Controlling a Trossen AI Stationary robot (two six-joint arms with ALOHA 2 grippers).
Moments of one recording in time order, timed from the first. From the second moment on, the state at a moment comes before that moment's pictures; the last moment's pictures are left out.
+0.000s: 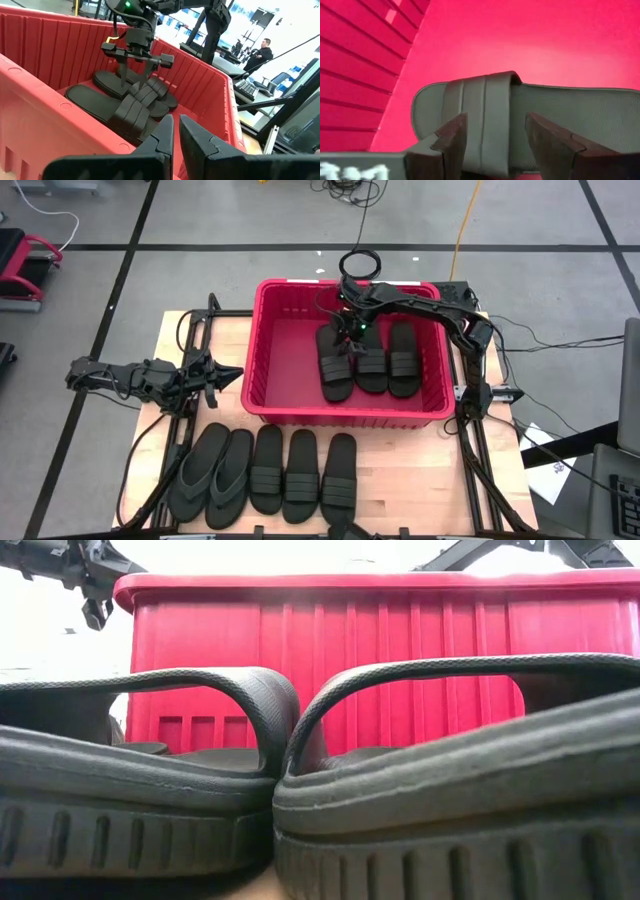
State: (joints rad) left arm -0.20 0.29 0.40 -0.23 -0.45 -0.51; right arm -0.59 1.99 1.62 -0.85 -0.64 -0.65
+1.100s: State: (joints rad) left arm -0.20 0.29 0.40 -0.23 -0.45 -0.52; right arm -0.57 1.99 1.48 -0.74 -0.58 -0.53
